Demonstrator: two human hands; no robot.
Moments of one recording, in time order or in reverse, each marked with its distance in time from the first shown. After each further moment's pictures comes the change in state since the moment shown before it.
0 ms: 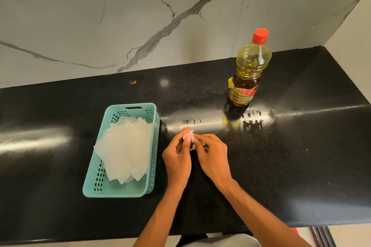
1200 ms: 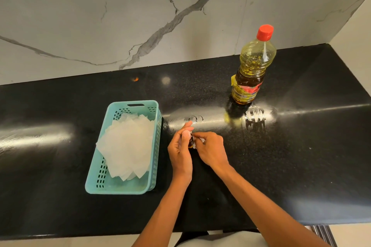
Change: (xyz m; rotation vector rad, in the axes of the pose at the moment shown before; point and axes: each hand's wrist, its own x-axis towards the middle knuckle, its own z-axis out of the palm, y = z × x) left_hand 0.007 -0.011 0.008 -0.240 0.012 -0.096; right_hand 0.022 -0.005 0.005 -0.078 -0.169 0.082
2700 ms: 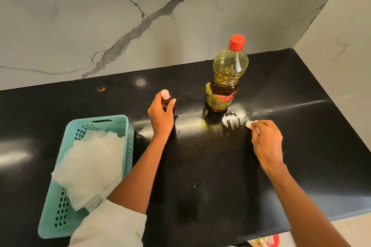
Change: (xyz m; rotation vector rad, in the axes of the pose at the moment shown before) left_hand 0.149 -0.003 0.060 0.589 0.003 0.160; right_hand 0.024 0.113 -0.158 -0.415 0.521 0.203
